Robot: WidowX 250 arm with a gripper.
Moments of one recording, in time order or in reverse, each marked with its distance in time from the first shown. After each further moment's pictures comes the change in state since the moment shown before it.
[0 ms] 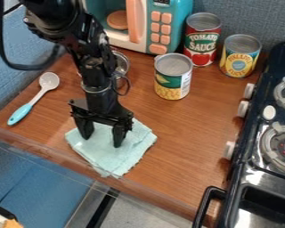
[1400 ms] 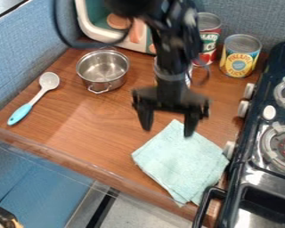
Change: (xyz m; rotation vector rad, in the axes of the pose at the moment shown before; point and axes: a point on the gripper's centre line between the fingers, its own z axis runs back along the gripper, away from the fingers) arm 0.011 -0.098 0.059 -0.030 -0.079 0.093
